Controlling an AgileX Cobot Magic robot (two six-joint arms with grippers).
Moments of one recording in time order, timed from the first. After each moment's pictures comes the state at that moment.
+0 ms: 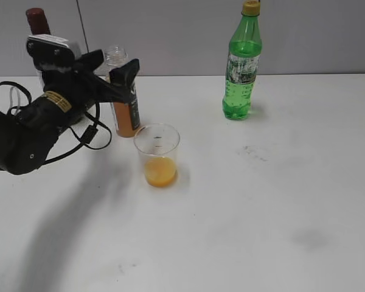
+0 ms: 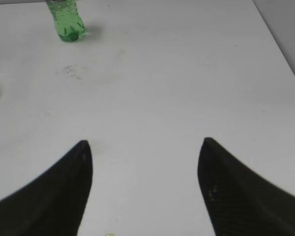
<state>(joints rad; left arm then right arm) -0.41 2.06 -0.87 0.07 -1.17 0.00 0.06 -0.01 -0.50 -0.02 1.04 -0.01</state>
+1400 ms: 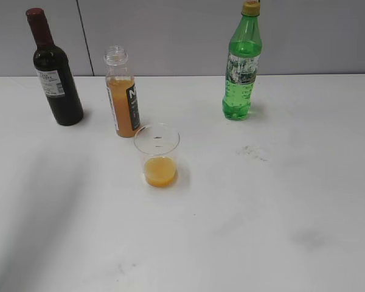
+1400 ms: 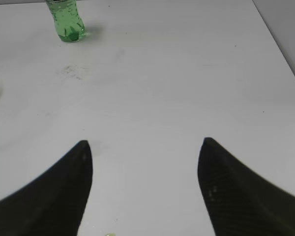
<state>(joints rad) -0.23 1.41 -1.35 0.07 0.71 0.06 0.06 -0.01 -0.50 -0.02 1.04 -0.01</state>
